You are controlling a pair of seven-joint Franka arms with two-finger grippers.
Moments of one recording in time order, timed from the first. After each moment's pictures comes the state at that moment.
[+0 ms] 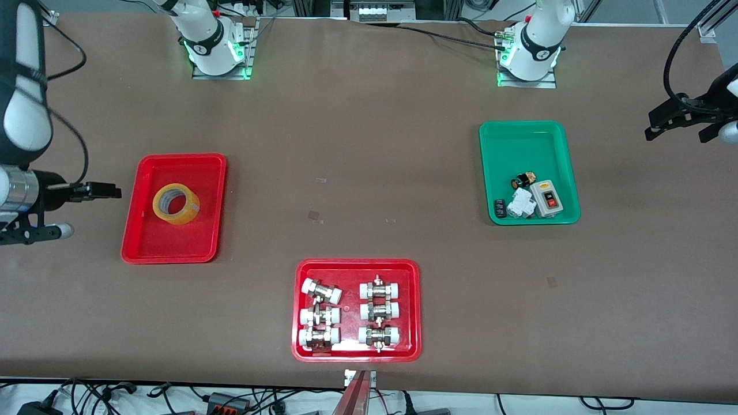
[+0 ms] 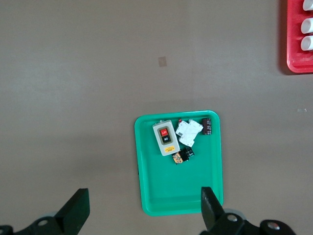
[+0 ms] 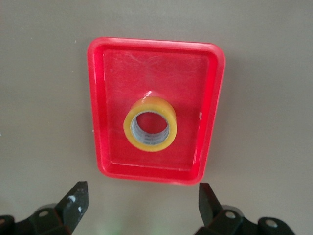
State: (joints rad) left arm 0.09 -0.03 -0.05 -1.59 -0.01 1.56 0.07; right arm -0.09 0.39 0.04 -1.39 -0.03 1.51 -0.13
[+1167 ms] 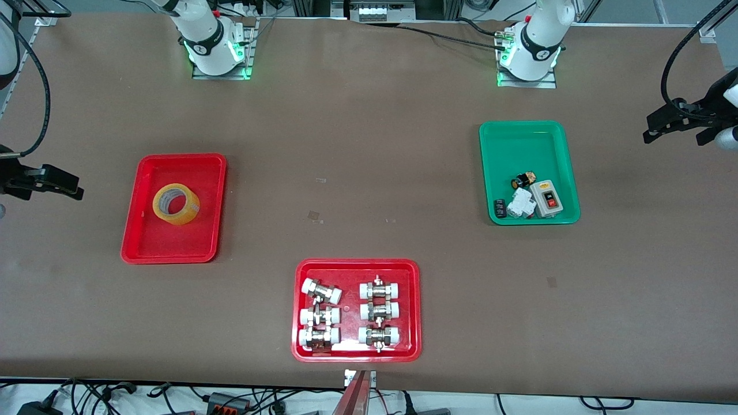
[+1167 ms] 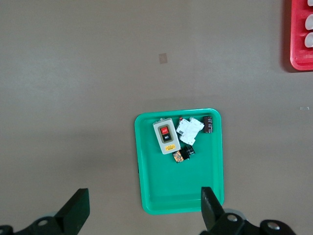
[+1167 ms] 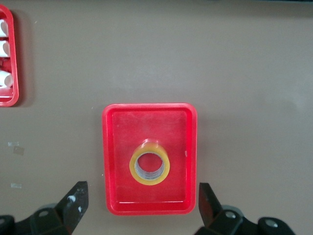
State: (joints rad) left arm 0.10 -0.02 -0.06 -1.59 -0.01 1.55 0.07; right arm 0.00 0.28 -0.05 -1.31 -0.02 1.62 -0.06
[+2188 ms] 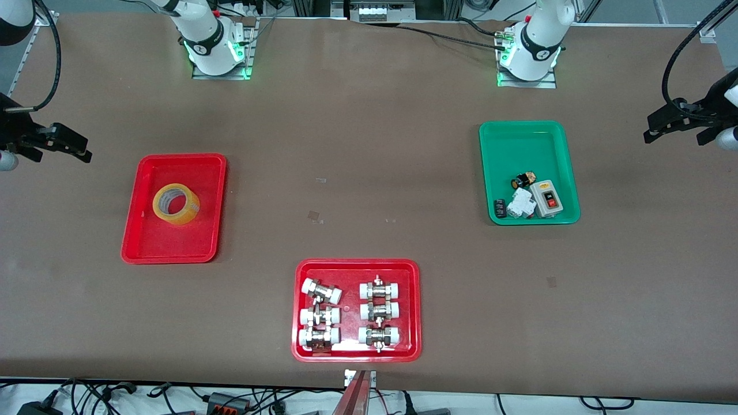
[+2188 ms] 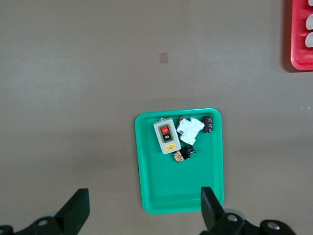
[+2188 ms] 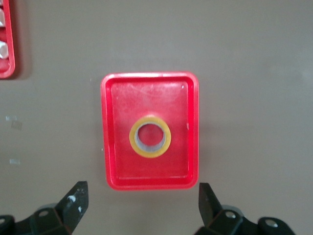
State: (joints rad) left arm 0.10 -0.02 -0.05 -1.59 -0.01 1.55 0.07; right arm 0.01 0.00 -0.07 -1.69 -0.02 1.70 -0.06
